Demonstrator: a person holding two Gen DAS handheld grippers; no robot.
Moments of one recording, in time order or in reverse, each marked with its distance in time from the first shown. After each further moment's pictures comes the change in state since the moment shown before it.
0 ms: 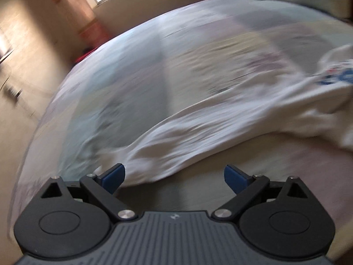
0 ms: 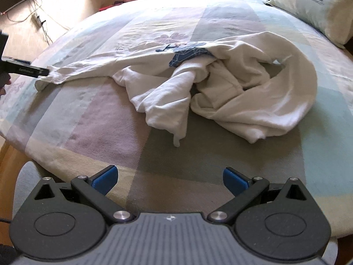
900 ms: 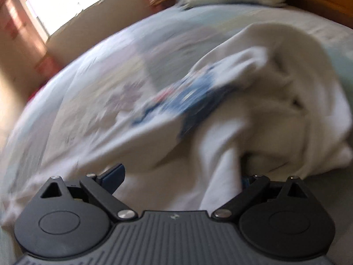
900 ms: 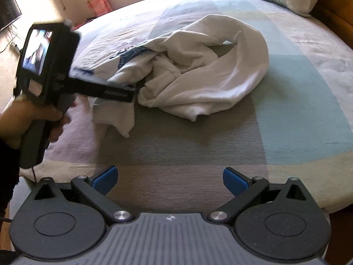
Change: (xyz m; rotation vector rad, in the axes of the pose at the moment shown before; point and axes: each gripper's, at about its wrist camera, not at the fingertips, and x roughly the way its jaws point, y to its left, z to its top) left arm 0.021 -0.247 0.038 0.061 -0.075 -0.103; right arm -0.015 -0.070 -0.027 0.173 -0.022 -0.032
